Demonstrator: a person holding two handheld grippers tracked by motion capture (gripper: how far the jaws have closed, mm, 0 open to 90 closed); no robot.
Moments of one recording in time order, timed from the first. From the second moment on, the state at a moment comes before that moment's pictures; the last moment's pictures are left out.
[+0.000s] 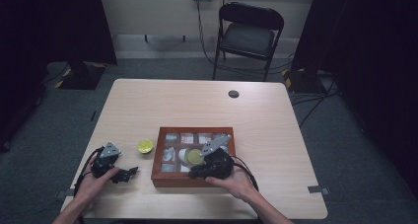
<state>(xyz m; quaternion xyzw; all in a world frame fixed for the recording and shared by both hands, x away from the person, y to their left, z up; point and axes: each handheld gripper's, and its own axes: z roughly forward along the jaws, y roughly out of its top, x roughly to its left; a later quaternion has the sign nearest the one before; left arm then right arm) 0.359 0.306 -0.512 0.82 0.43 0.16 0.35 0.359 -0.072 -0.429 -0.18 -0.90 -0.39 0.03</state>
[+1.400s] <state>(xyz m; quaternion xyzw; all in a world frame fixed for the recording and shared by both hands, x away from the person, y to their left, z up) 0.359 0.306 -0.512 0.82 0.43 0.16 0.35 0.375 -0.230 -0.448 -0.46 -0.78 -0.41 -0.11</state>
